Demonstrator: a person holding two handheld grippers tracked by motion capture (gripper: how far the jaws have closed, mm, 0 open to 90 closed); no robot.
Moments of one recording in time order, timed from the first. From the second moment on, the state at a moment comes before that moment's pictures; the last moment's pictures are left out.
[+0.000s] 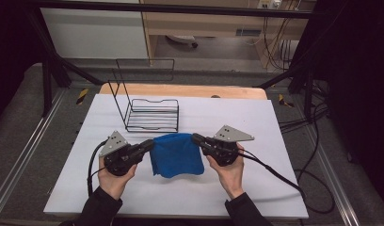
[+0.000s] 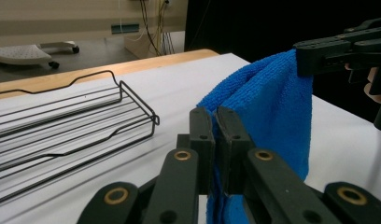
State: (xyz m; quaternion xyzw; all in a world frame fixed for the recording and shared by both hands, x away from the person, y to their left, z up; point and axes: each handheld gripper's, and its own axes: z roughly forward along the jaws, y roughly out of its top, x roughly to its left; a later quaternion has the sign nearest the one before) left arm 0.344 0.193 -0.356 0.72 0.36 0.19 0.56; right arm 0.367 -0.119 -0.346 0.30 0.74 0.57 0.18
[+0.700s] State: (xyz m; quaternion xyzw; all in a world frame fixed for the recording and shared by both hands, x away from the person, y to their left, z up) left arm 0.357 0.203 -0.314 0.69 0.34 0.23 0.59; right arm 0.370 -0.108 -0.310 0.29 0.70 0.61 0.21
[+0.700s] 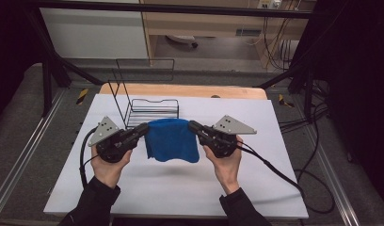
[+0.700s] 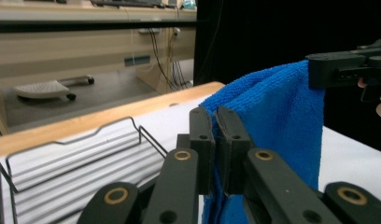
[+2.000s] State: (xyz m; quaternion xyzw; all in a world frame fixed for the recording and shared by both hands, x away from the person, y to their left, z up) left arm 0.376 0.242 -0.251 0.62 0.34 0.31 0.64; right arm 0.394 -0.054 -0.243 0.26 0.66 0.65 0.27
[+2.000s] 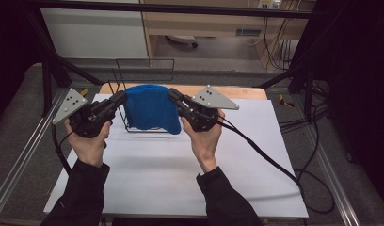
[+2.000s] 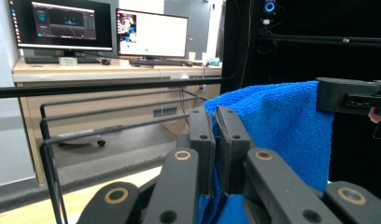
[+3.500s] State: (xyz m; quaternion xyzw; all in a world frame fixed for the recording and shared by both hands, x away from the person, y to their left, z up) left arm 0.420 0.264 -0.162 0.58 0.33 0.36 0.65; right arm 0.440 -0.022 -0.164 0.23 0.63 0.66 0.33
